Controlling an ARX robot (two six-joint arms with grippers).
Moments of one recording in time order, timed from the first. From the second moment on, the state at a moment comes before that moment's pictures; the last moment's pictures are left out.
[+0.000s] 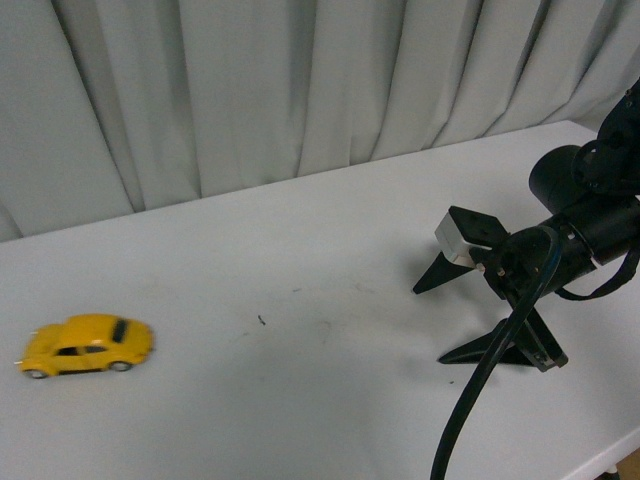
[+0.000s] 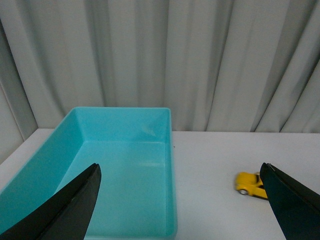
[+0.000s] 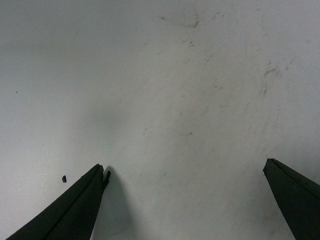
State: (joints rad) left arm 0.00 0.01 0.01 0.00 0.00 0.00; right arm -0.41 2.24 1.06 -0.42 -0.84 -1.66
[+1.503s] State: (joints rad) left arm 0.00 0.01 0.01 0.00 0.00 0.00; right arm 0.00 1.10 0.09 0.99 0.00 -0.02
